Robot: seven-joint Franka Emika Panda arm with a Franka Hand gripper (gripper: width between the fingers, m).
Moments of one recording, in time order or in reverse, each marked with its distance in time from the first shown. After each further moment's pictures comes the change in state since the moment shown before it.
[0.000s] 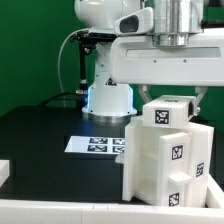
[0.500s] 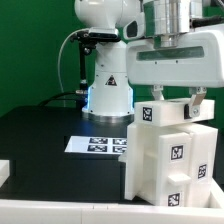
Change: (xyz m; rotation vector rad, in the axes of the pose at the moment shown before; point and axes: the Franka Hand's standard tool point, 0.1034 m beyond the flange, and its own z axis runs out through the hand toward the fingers) arm 0.000 -0.008 0.001 0.064 0.002 0.570
